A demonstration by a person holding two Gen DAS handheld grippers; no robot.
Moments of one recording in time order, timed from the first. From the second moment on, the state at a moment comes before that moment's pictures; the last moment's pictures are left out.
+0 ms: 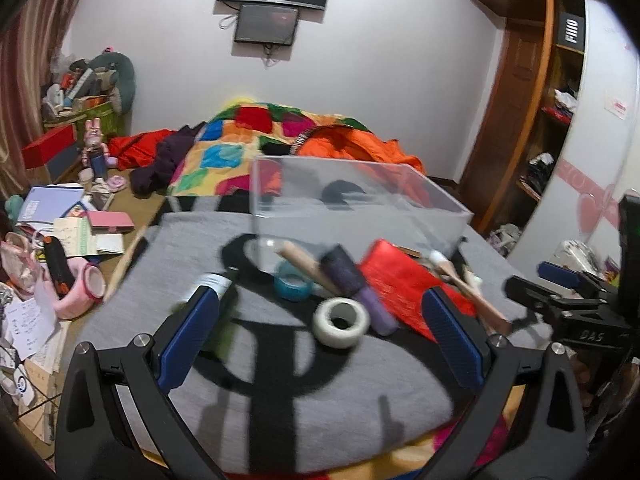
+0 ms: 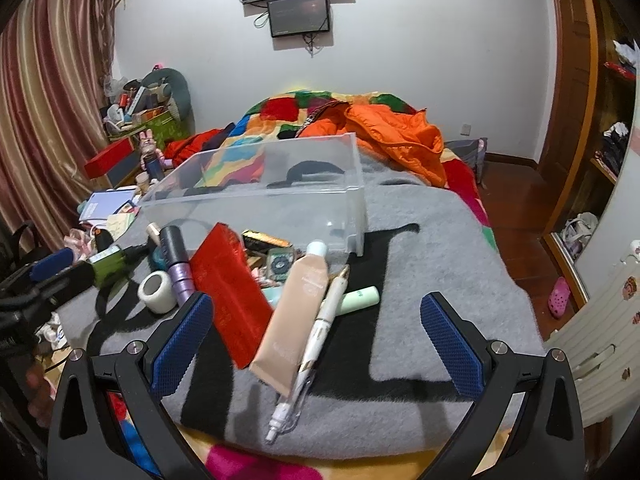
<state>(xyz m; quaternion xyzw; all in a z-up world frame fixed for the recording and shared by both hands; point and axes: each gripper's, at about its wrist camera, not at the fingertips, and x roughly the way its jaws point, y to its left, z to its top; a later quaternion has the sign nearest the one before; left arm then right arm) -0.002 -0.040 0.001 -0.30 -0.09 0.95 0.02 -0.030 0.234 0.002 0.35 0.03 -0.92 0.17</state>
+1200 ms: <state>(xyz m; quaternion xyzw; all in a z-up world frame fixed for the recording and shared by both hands) -0.030 -0.091 -0.041 -0.34 -0.10 0.93 -0.06 -0.069 0.243 -0.044 0.43 0.00 -0.88 0.19</state>
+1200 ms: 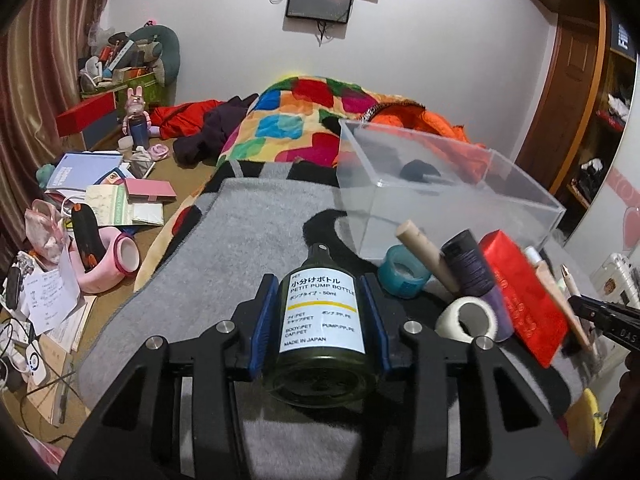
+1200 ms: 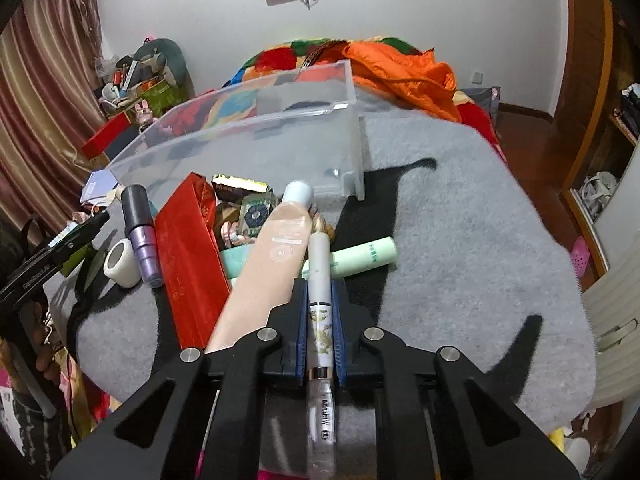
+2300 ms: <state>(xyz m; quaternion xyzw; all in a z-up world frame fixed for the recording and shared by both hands) -0.116 -0.059 0.039 -0.29 -0.06 0.95 0.01 -0.146 0.204 0.092 0.26 0.03 -0.94 0.22</state>
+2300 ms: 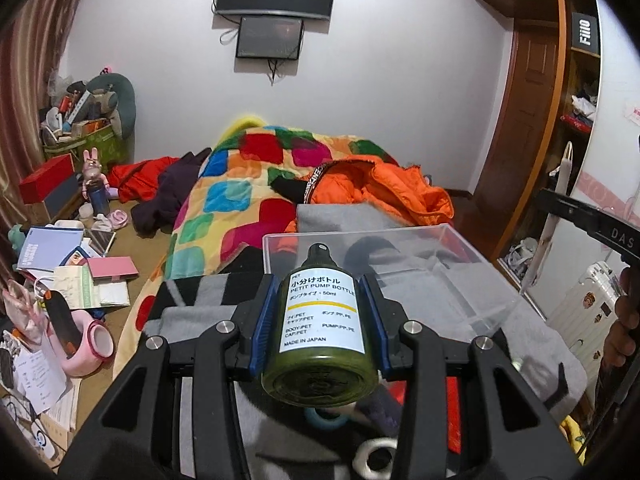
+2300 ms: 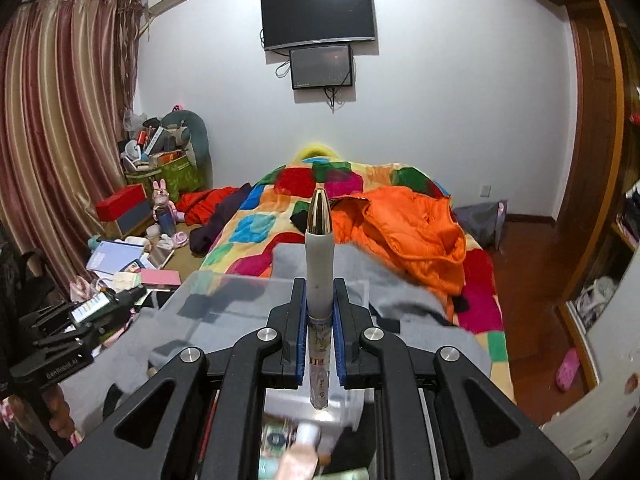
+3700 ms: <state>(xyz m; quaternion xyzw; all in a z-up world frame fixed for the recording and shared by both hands) -0.159 -0.032 0.002 -0.38 -0.03 0.92 0.08 -0.216 0.111 -0.024 0.43 0.16 -0.84 0.29</state>
